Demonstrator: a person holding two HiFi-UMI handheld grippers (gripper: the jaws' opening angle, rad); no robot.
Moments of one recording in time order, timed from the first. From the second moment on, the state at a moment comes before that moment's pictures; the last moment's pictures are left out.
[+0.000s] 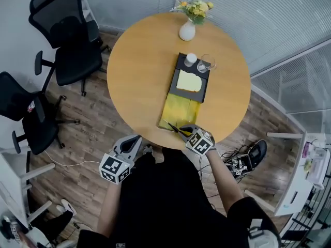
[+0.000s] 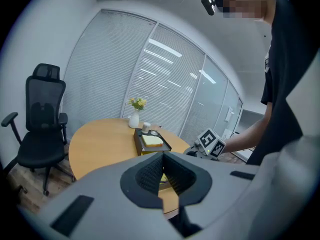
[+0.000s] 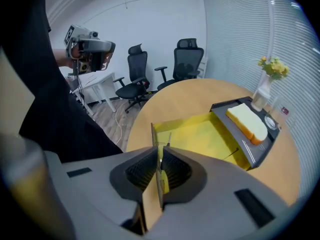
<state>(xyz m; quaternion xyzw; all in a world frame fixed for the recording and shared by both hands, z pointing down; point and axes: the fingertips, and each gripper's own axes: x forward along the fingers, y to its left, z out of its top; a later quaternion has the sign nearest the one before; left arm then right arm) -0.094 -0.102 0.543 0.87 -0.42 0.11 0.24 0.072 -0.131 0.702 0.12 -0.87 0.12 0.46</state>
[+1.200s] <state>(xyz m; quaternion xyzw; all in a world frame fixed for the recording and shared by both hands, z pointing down) -0.072 -0.093 0.558 0.78 -0.55 0.12 0.29 0.041 -0.145 0.794 -0.04 -0.82 0.11 0.56</state>
